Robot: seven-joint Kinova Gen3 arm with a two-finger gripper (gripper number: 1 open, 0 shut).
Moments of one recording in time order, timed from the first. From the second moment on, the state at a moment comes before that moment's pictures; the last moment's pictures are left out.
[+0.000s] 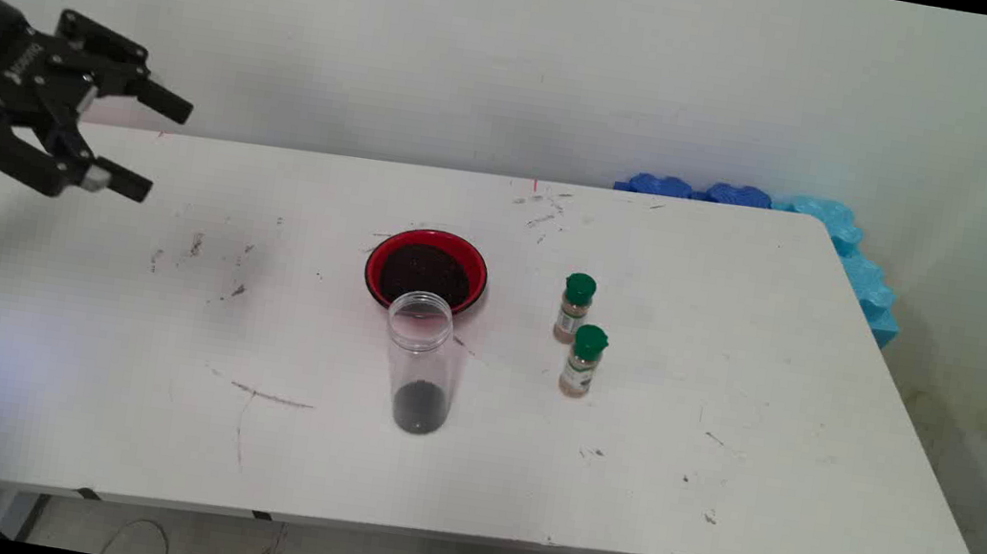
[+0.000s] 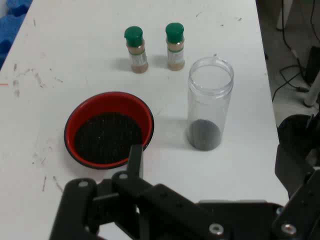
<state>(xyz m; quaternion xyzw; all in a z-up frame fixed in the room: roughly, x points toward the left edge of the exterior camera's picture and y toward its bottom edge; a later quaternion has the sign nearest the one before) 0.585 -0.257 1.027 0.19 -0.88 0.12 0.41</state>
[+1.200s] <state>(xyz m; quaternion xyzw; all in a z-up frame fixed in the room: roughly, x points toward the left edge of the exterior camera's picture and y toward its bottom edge) 0.523 -0.268 0.904 0.21 -0.87 0.08 0.43</state>
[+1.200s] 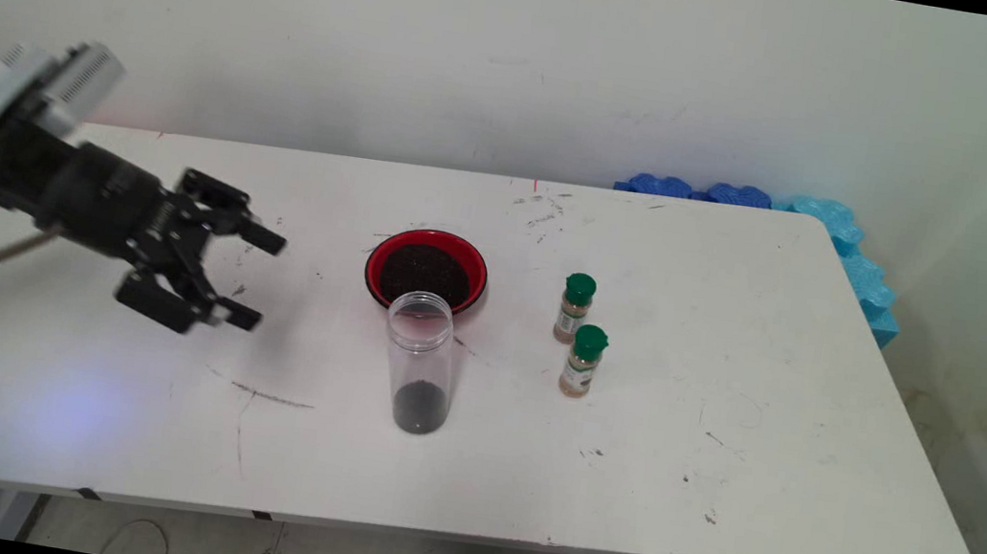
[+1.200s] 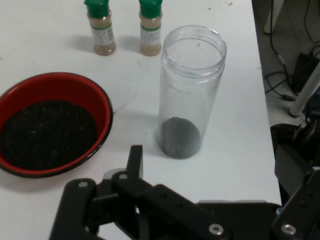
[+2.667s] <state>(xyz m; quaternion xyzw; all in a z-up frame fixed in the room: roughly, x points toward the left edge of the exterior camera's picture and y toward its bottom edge) 0.431 -0.326 0.802 0.20 -0.87 0.06 0.45</state>
